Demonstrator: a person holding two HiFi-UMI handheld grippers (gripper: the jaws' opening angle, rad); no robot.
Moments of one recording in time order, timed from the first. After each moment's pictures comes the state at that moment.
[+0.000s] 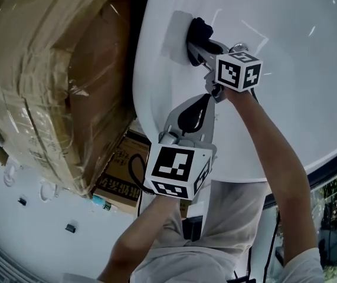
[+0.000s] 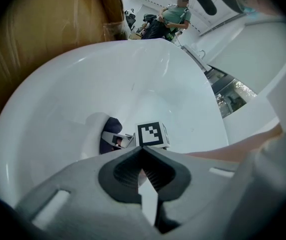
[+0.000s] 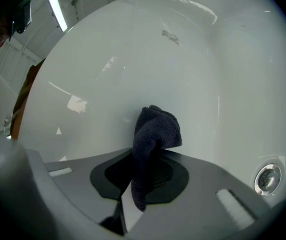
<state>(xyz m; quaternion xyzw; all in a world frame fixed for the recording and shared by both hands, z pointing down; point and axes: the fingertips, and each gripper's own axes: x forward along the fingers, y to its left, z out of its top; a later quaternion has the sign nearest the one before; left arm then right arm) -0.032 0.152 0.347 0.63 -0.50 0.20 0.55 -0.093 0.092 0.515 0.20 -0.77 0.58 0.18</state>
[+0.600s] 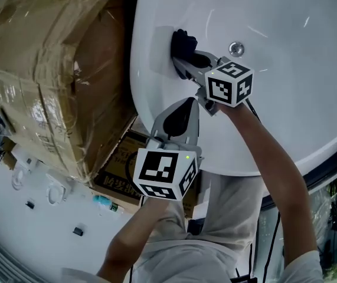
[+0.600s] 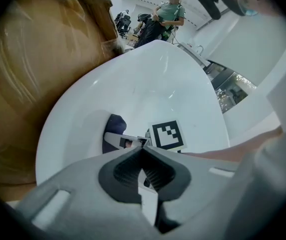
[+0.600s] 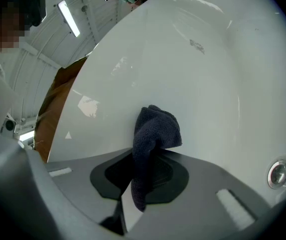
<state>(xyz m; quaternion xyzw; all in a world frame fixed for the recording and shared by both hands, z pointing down) -0.048 0.163 0.317 0.63 -0.52 0.24 0.53 -0.114 0.114 0.436 0.14 -0.80 0.57 0.13</state>
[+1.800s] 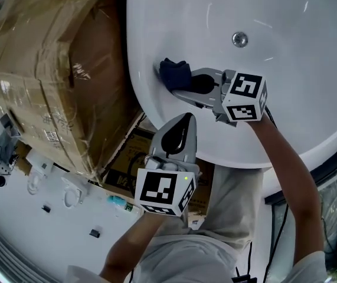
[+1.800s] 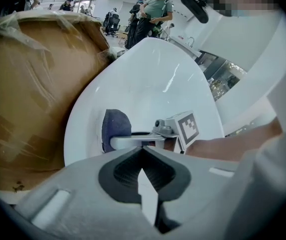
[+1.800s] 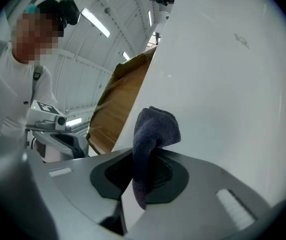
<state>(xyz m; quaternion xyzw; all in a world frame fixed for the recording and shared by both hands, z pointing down) -0.047 0.205 0.281 0.65 -0.50 0.28 0.50 -0.103 0.179 0.332 -0.06 -0.84 0.54 0.06</state>
